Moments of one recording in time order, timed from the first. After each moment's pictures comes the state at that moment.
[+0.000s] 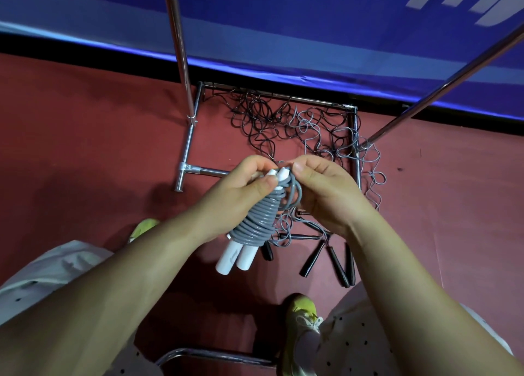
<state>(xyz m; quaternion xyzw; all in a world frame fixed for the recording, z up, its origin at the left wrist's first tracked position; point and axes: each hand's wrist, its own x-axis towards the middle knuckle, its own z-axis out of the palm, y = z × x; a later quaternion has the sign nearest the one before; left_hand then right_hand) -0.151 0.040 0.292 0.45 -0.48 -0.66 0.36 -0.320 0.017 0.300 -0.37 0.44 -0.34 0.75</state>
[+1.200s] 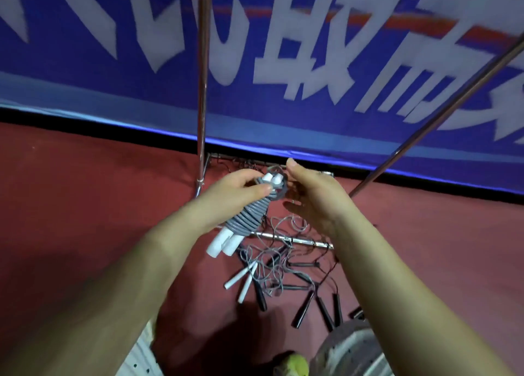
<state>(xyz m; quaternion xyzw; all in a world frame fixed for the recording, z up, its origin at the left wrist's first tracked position) -0.120 0.025 0.404 0.49 -0.54 -0.59 0.34 -0.287 0.016 0.434 -0.38 0.55 -0.35 0.66</state>
